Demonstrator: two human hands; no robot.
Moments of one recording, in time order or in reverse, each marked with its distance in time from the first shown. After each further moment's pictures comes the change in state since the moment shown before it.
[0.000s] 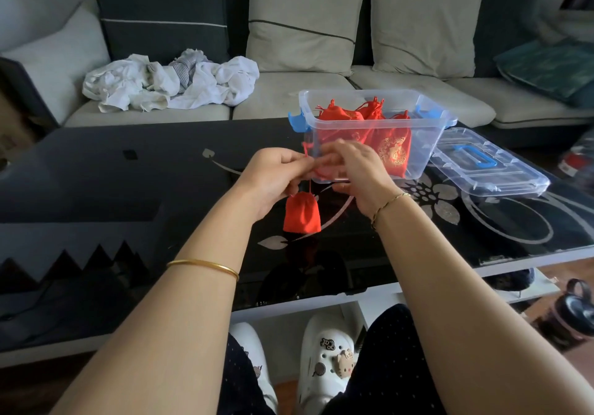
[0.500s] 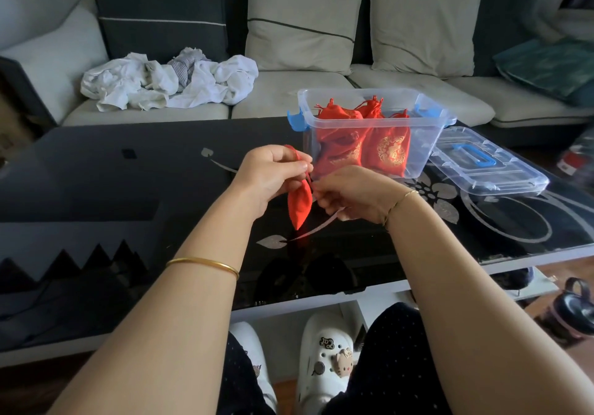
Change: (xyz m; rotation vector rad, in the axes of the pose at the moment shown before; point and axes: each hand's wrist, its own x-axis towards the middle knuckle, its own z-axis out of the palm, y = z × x) left_hand 0.005 -0.006 -0.002 -0.069 0.034 0.020; right_hand -0.004 0.005 -0.011 -0.375 -0.360 0.241
